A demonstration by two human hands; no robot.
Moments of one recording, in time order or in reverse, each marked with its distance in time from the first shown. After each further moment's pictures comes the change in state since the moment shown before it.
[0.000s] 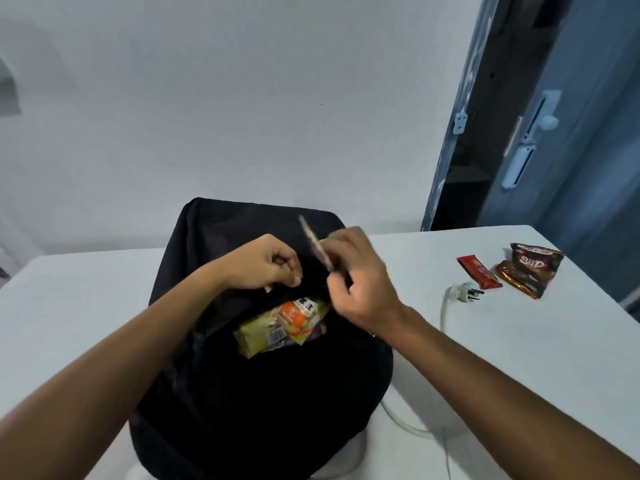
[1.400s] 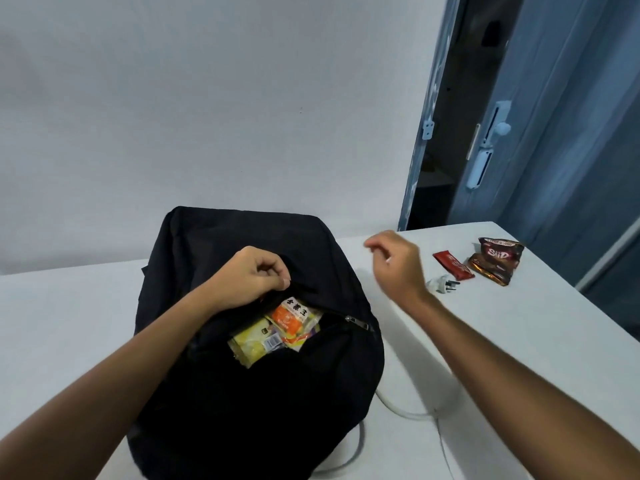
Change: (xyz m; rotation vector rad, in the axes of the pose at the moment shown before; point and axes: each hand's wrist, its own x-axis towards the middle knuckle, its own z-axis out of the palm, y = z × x) left_hand -0.008 -0.022 0.014 -0.084 0.168 0.105; right_hand -0.025 0.059 -0.040 -0.302 0.099 0.358
